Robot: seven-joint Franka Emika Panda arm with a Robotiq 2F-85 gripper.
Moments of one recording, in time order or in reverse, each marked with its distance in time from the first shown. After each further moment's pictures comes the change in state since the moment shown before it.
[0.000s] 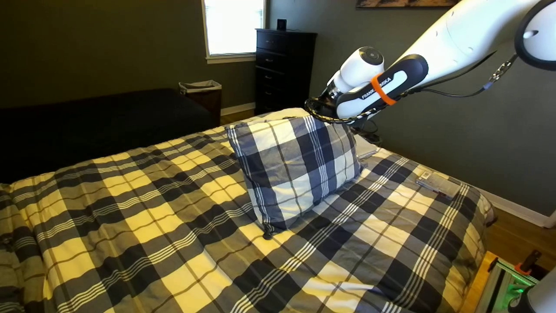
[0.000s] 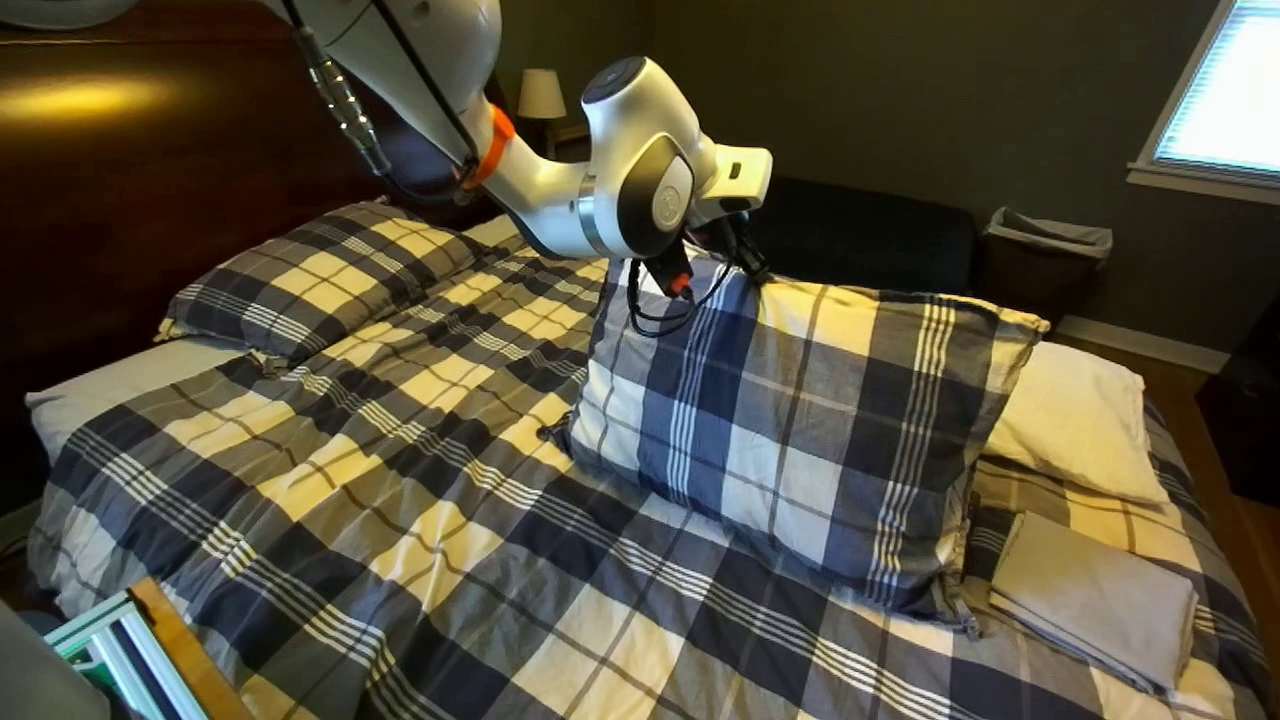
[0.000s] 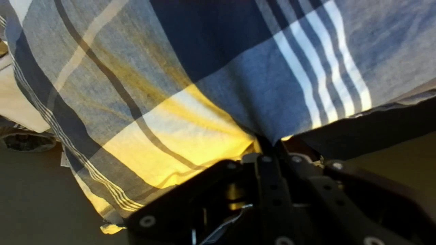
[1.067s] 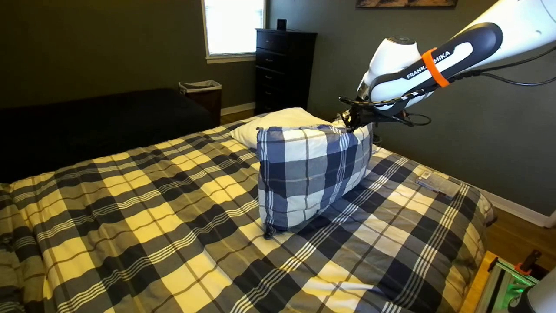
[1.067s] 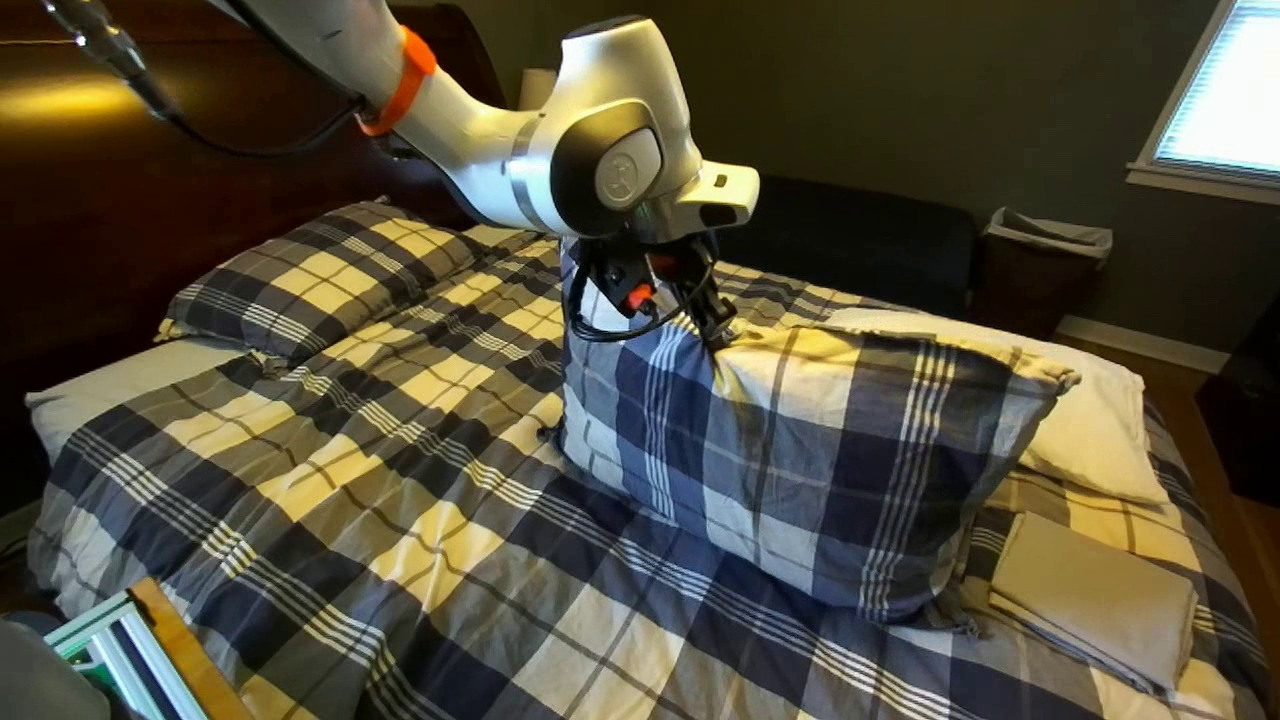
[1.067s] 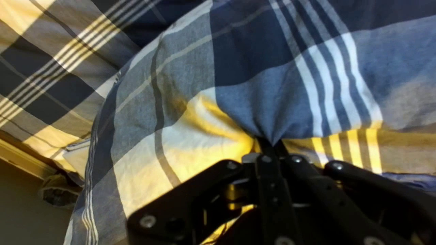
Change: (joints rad) arm -0.110 -0.315 0.082 -0.279 0.005 -0.384 -0.255
